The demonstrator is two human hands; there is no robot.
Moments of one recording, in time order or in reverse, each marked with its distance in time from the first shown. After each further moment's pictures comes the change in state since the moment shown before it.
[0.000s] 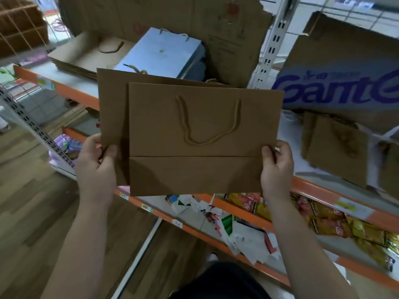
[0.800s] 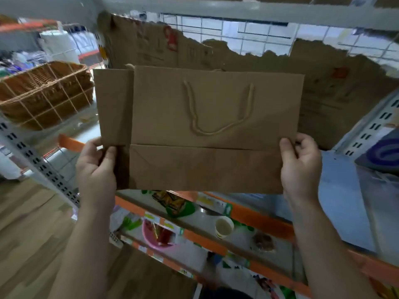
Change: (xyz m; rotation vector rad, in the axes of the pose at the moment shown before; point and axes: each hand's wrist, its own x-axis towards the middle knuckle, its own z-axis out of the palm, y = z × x) left_hand 0.328 -0.036 -0.081 -0.265 0.001 0.105; right_hand 0.100 -0.112 0.300 0.003 0.135 -0.121
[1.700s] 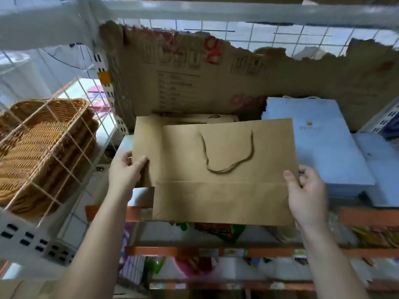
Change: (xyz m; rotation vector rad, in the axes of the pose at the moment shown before) left_hand 0.315 -0.156 -0.069 0.242 -0.518 -0.350; right_hand -0.095 -0.020 0.242 -0.317 0.317 0.240
